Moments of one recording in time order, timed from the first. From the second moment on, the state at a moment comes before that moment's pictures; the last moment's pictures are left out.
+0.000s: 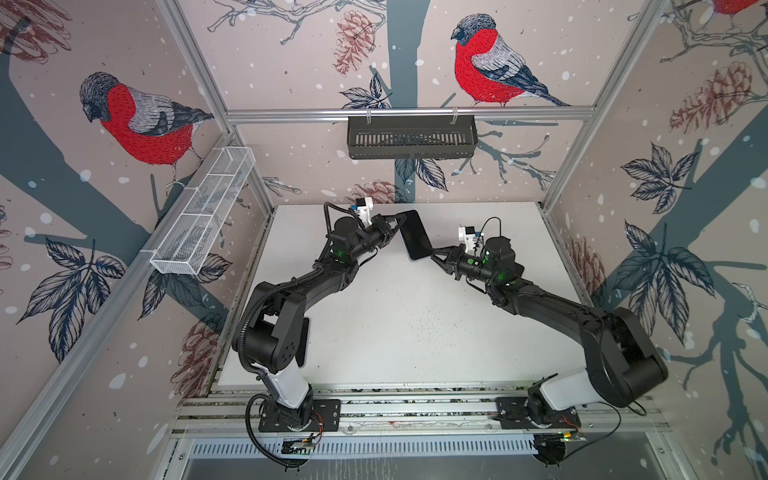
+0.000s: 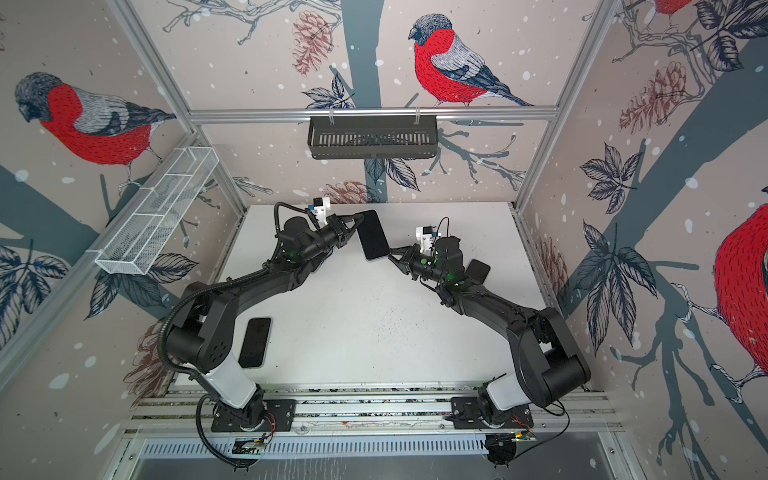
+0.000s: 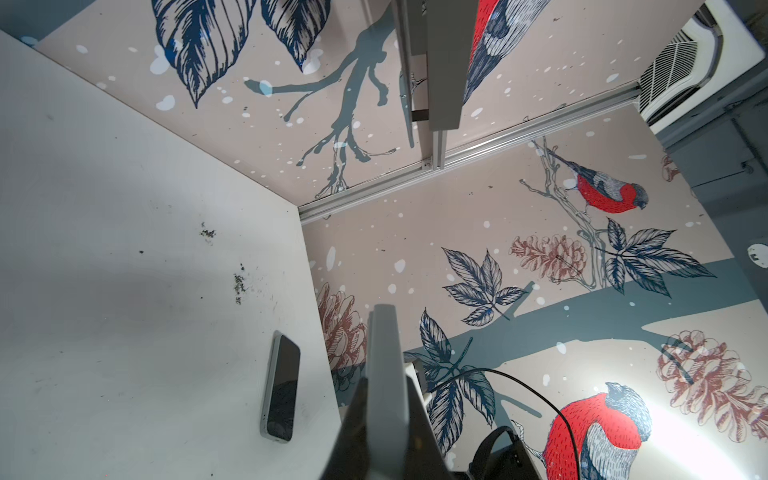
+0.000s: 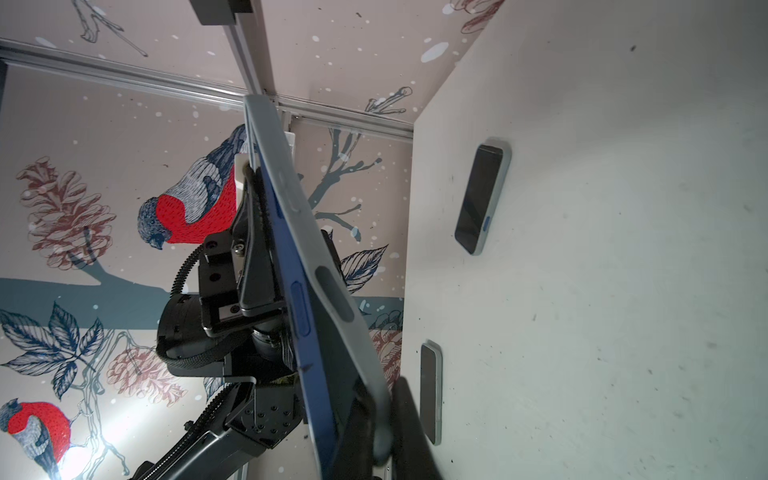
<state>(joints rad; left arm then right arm) -0.39 1.72 1.03 0.74 0.57 -1.23 0.45 1.48 0.76 0.52 -0.64 1.25</state>
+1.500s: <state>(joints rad) -0.41 1.97 1.07 0.48 0.47 -0.91 0.43 1.66 0.81 0.12 -0.53 1.17</state>
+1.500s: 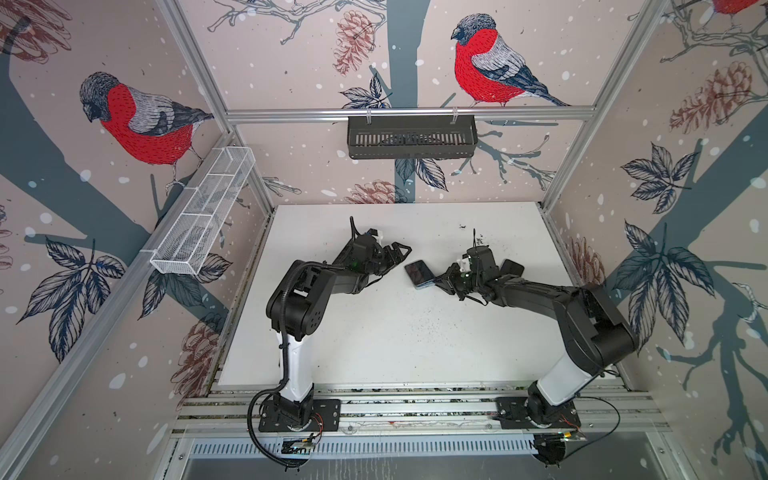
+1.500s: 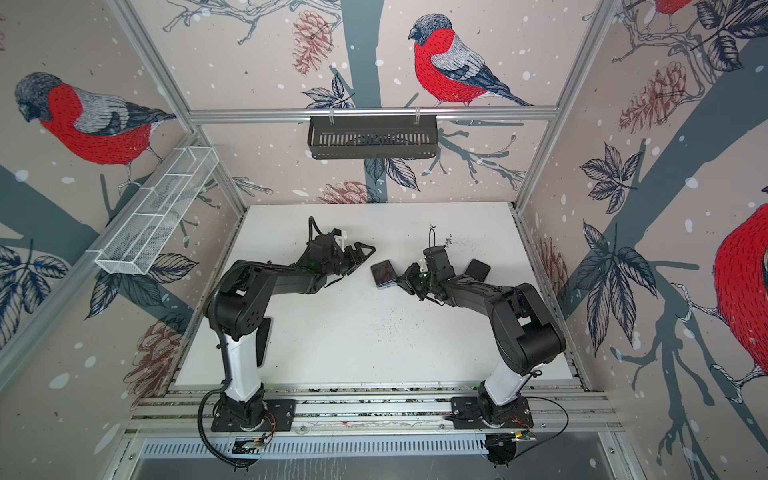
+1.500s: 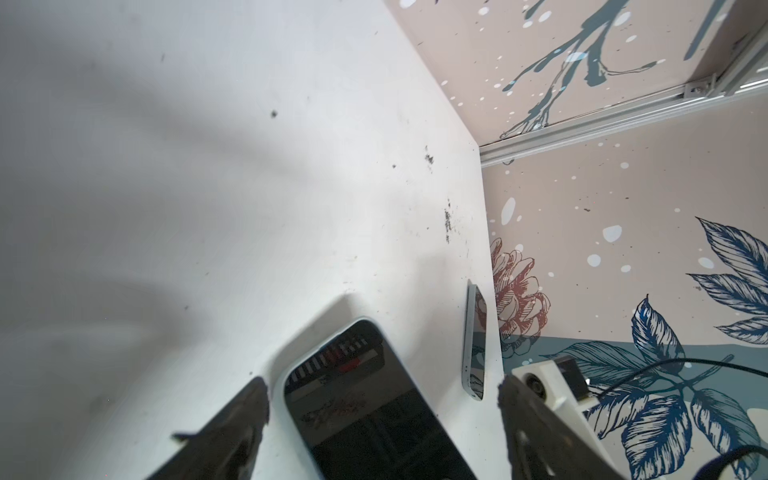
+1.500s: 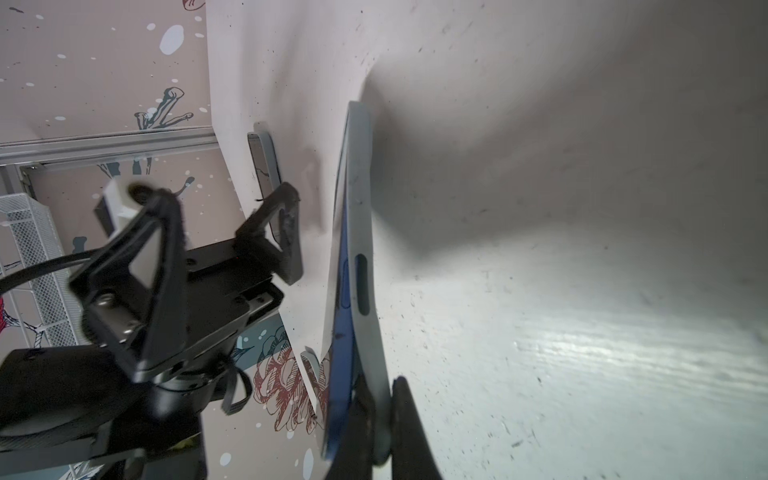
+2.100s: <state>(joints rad) -0.56 1.76 1.29 -0.21 0.41 -0.08 0.43 1.66 0.83 0.08 -0.52 1.15</state>
